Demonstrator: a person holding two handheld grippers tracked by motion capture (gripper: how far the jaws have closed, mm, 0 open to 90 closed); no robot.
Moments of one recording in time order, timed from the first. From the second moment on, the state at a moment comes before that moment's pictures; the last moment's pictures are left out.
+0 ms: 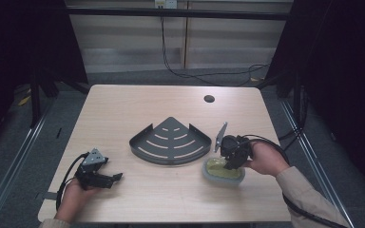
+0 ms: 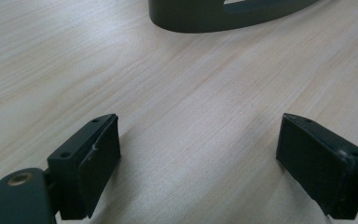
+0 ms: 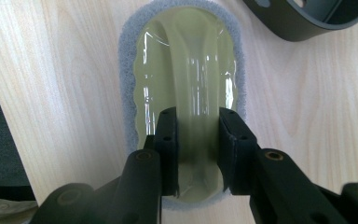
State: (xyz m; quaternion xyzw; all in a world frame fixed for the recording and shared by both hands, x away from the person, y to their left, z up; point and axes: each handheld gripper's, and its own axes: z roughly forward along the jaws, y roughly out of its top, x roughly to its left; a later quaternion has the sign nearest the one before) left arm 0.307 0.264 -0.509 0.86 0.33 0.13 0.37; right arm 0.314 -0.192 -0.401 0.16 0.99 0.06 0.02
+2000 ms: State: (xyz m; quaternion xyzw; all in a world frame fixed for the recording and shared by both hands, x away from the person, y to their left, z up) left arm 0.307 0.264 -0.509 0.86 0.33 0.13 0.37; right arm 0.354 -0.176 -0.353 0.23 0.97 0.04 0.03
